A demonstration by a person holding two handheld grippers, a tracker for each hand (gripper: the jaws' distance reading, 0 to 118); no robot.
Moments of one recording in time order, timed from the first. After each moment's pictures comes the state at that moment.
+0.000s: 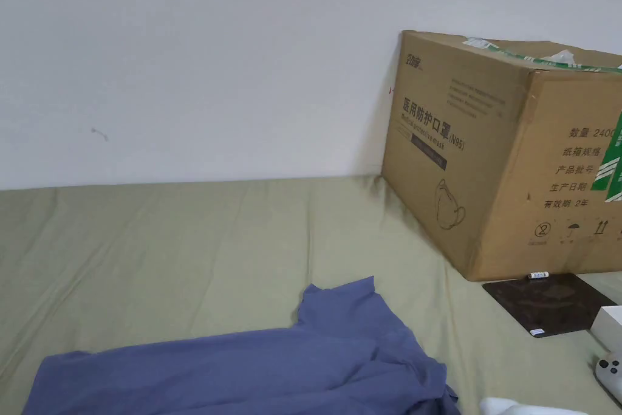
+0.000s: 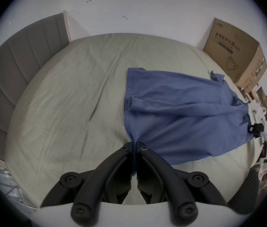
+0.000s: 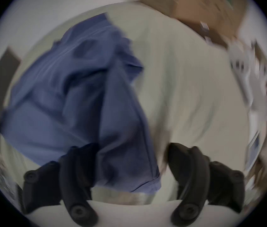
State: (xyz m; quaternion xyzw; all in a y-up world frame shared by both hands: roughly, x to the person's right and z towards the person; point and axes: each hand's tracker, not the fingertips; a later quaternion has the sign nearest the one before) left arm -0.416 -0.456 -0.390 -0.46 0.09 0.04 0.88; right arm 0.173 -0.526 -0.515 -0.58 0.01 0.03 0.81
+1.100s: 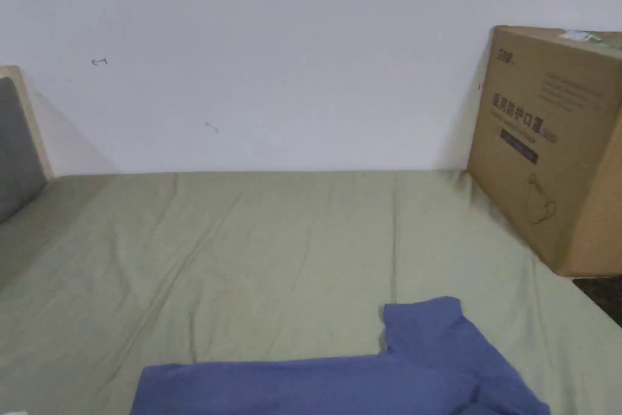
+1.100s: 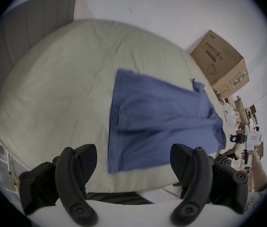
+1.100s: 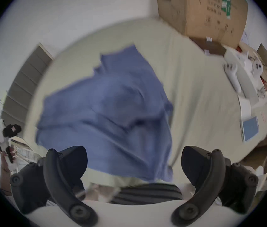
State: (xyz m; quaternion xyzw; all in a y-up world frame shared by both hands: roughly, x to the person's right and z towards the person) left arm -0.442 -0.394 -0.250 -0.41 0.01 0.18 0.89; right arm 0.176 -0.419 -0.383 -0.53 0.12 -0.05 0.84
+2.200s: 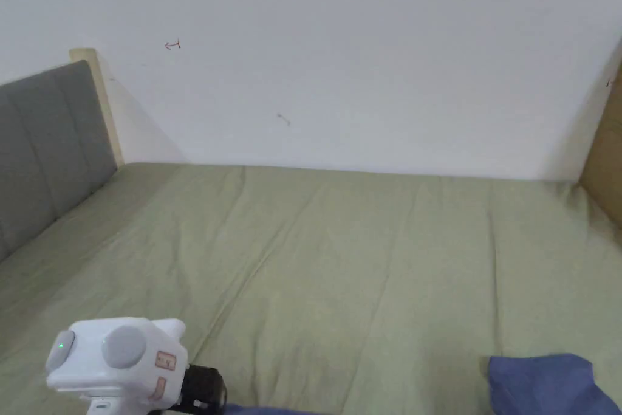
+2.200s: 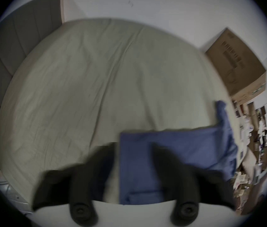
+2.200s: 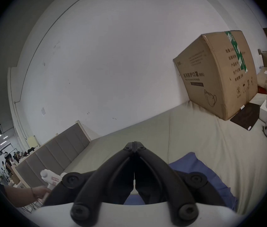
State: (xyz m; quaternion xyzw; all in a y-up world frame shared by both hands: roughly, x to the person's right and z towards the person) left arm -0.507 -0.472 -0.496 -0.55 0.05 0.13 0.82; right arm 0.062 -0.357 -0.466 -0.11 0.20 -0.22 0.95
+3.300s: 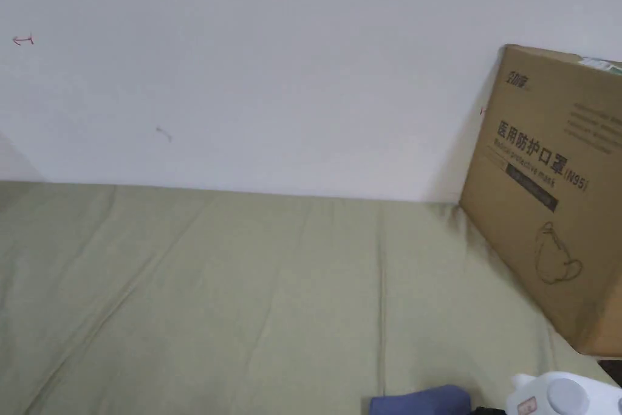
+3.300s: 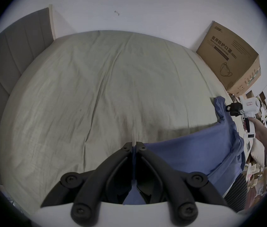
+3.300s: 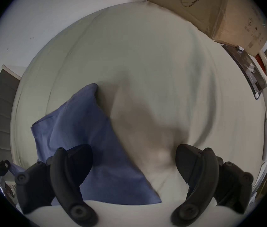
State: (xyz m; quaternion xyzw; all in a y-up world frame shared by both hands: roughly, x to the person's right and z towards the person) left arm -0.468 -0.440 -0.468 -0.46 0.00 0.10 0.88; right arm 0.131 -0.538 -0.722 -0.59 0.03 -0.07 0.81
